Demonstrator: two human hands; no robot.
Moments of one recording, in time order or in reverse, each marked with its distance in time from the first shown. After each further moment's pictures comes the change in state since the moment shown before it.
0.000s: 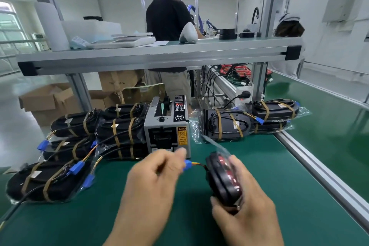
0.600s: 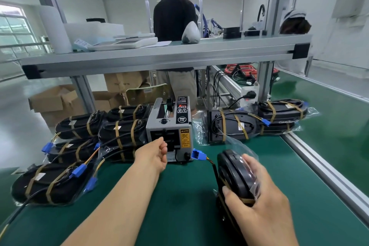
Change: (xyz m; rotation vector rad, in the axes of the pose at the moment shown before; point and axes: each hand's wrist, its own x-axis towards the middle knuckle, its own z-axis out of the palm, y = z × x) left_hand 0.142 -0.094 0.045 -0.674 0.180 -0.977; right_hand 0.009 0.035 -0.032 0.089 0.240 0.189
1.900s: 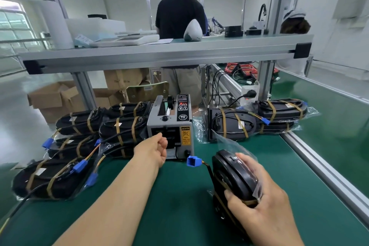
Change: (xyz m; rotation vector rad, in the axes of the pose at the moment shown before) left_hand -0.003 0.006 -0.005 -0.116 -0.028 -0.005; right_hand 0.000 0.003 -0.010 0.016 -0.100 -0.080
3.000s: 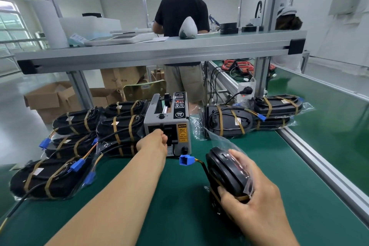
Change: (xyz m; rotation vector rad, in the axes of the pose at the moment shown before) left_hand 0.017 -0.006 0.022 -0.174 0.165 0.061; right_hand -0.002 0.003 0.002 -0.026 -0.025 -0.025
